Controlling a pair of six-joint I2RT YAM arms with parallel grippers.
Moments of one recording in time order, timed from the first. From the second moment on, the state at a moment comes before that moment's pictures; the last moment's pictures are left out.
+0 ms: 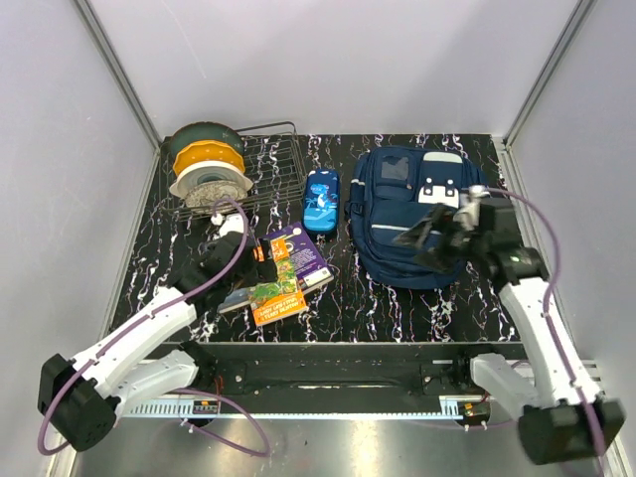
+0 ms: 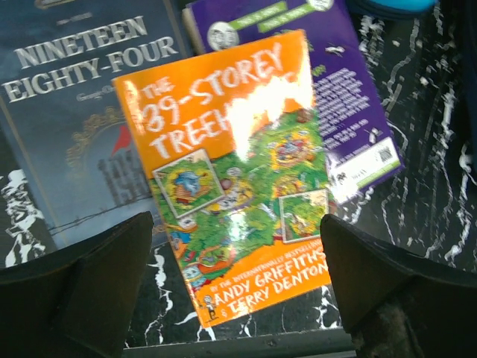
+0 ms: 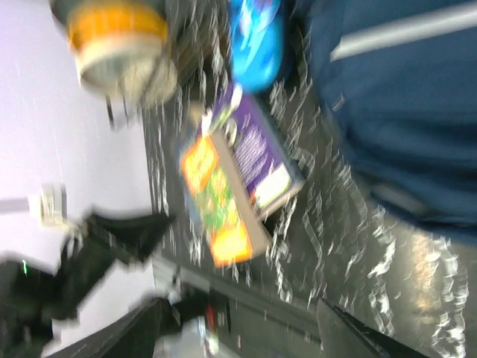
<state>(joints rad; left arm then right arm) -0.65 0.94 0.70 -0.58 -0.30 -0.64 -0.02 0.90 0.92 -0.71 -0.61 0.78</state>
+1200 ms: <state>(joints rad) -0.31 1.06 0.44 -0.19 0.06 -0.66 0.81 1.89 0.85 0.37 -0.52 1.29</state>
